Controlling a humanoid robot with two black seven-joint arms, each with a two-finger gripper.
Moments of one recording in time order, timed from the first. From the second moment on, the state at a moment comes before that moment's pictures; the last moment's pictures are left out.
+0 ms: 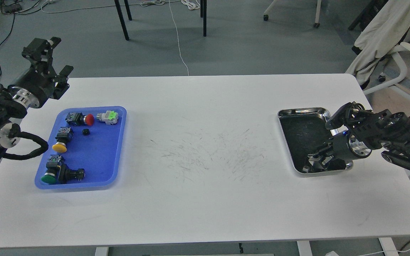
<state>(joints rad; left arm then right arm) -0.86 0.54 -0.36 -0.53 0.17 -0.33 -0.49 1.19 -0.54 -0.55 0.82 -1.61 0.18 0.44</state>
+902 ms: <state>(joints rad) -0.86 0.54 -0.36 -0.53 0.17 -0.33 -0.49 1.27 -0.54 -0.53 0.82 -1.62 0.18 0.45</state>
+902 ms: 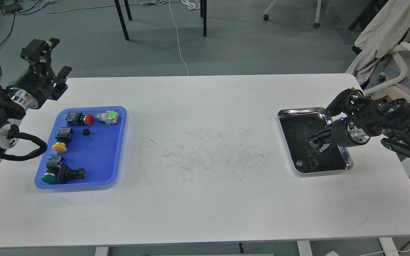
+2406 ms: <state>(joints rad) -0.88 0.55 -0.40 -0.54 0.08 -0.36 -0.49 1.19 -0.14 -0.23 0.83 -1.57 -0.15 0.47</state>
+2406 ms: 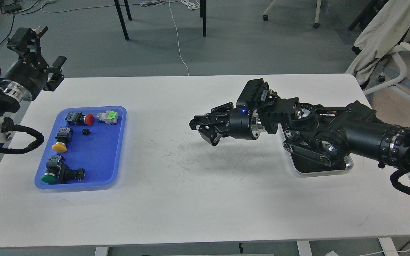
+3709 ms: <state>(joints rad) -0.88 0.58 -0.43 -0.57 0.08 -0.36 -0.49 1.03 0.00 -0.33 0.59 -1.59 -0.35 0.48</state>
